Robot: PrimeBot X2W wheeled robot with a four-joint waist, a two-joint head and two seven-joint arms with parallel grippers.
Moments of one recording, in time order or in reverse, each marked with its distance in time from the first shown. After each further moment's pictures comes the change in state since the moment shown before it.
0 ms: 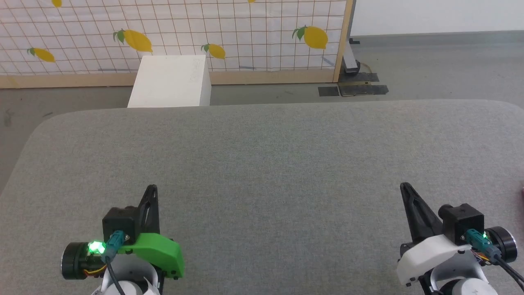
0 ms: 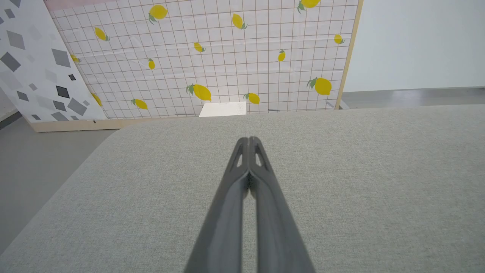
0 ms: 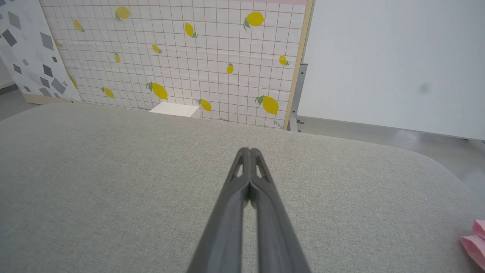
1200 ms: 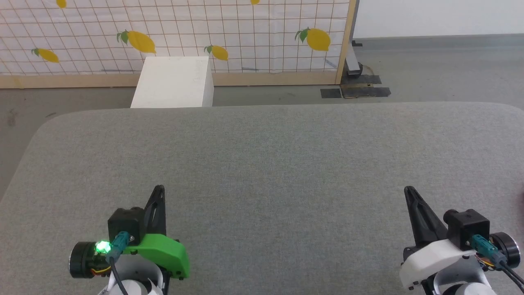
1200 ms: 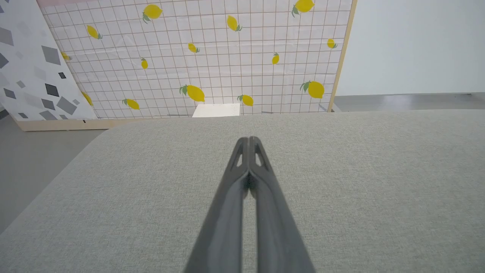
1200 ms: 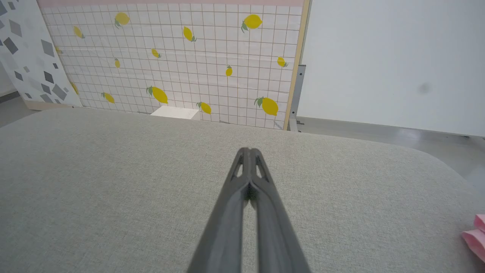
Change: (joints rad) left arm -0.014 0.000 -0.023 0.045 -0.030 -0.008 -0.038; right arm 0.018 0.000 -0.014 0.008 0.017 0.000 -0.030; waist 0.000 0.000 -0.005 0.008
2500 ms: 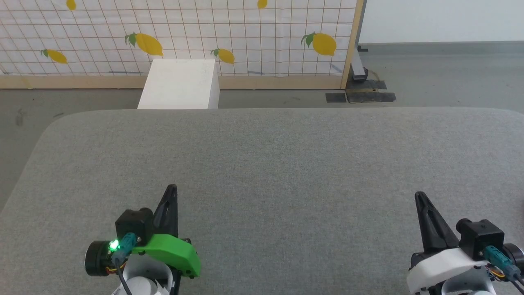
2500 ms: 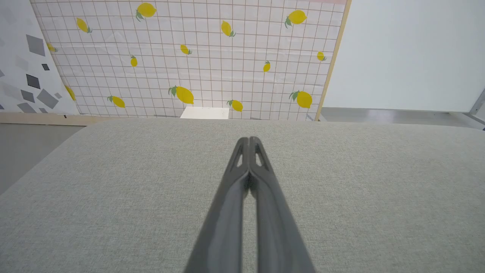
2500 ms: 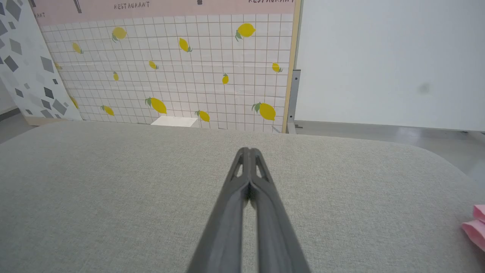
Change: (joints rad) left arm -0.034 0.000 -0.051 0.091 -0.090 -0.006 -0.084; right arm 0.030 0.000 -0.031 0.012 0.038 0.000 -0.060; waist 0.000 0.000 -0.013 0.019
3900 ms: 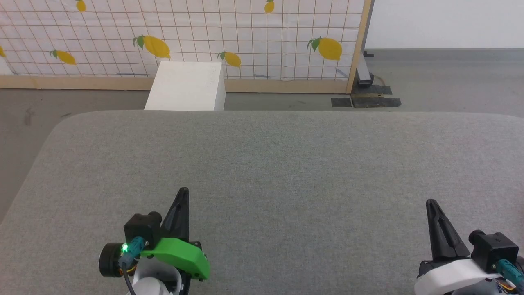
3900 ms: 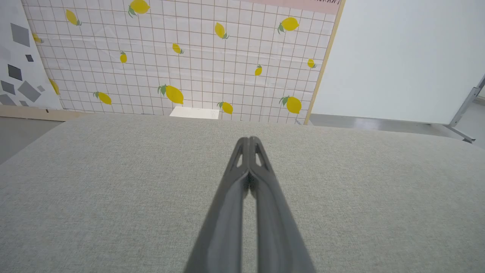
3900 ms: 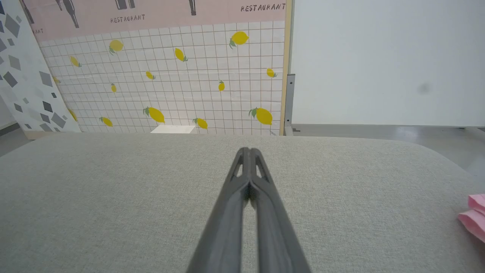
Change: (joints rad) left arm -0.027 0.000 -0.054 0.094 -0.075 -0.012 -0.084; right arm 0.035 0.000 -0.032 0.013 0.034 0.000 -0.065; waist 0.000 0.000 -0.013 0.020
